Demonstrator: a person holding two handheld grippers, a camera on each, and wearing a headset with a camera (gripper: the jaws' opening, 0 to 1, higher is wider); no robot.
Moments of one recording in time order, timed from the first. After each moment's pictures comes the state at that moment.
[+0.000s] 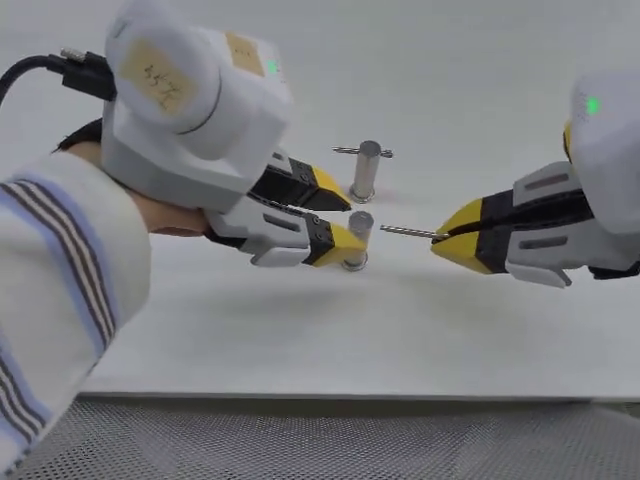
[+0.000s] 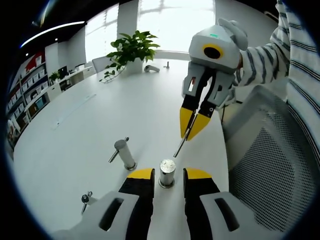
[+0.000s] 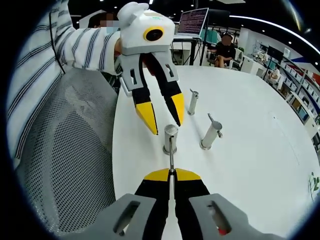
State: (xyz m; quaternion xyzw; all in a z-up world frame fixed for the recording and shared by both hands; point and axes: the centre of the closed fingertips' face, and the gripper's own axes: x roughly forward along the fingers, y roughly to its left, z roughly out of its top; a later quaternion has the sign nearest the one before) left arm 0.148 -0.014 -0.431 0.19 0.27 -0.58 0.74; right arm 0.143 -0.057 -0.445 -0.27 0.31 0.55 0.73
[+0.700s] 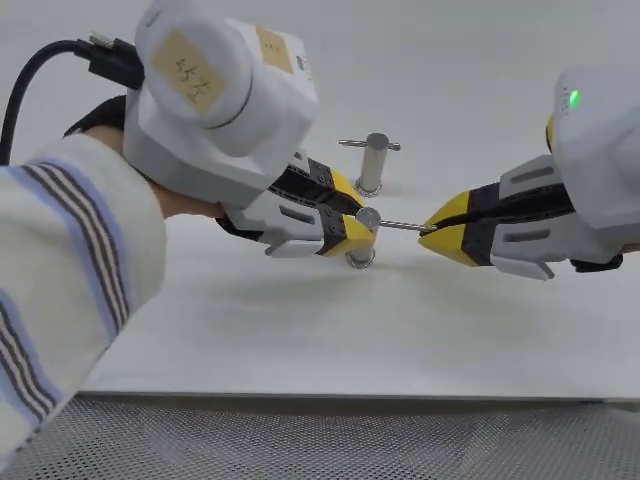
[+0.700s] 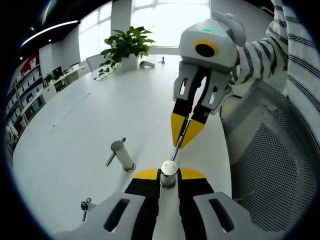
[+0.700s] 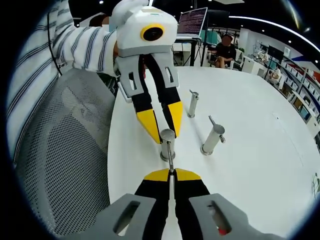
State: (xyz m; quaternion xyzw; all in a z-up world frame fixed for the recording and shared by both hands) left arm 0.157 -0.008 -0.441 0.21 0.28 -0.59 0.72; right arm 0.150 -0.040 -0.452 -0.26 0.30 0.56 0.73
